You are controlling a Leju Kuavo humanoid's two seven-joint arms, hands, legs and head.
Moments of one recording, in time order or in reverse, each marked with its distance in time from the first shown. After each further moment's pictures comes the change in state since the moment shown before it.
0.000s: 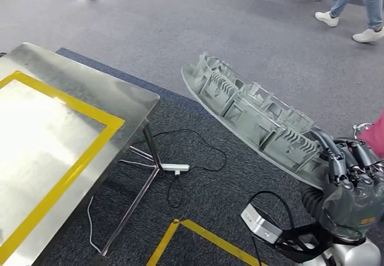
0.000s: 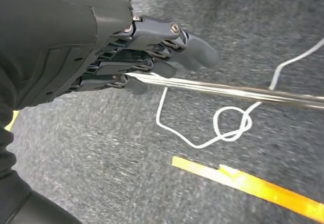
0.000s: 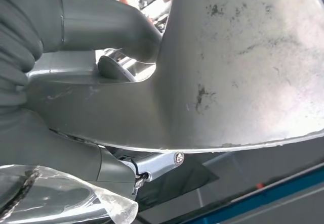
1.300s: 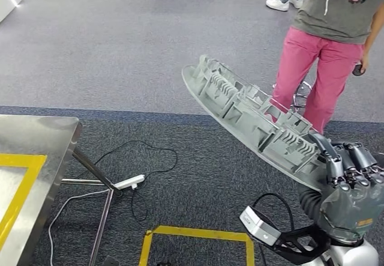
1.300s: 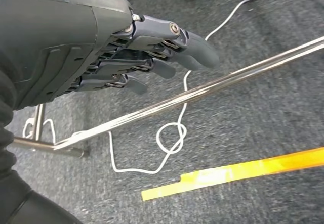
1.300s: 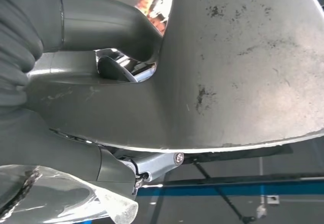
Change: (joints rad) left arm 0.010 -0.002 -0.062 0.007 -0.089 0.007 -0.040; right arm 0.019 0.001 0.003 0.002 0.000 -0.011 -0.017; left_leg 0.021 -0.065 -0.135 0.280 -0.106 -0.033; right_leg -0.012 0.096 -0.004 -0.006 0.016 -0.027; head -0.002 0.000
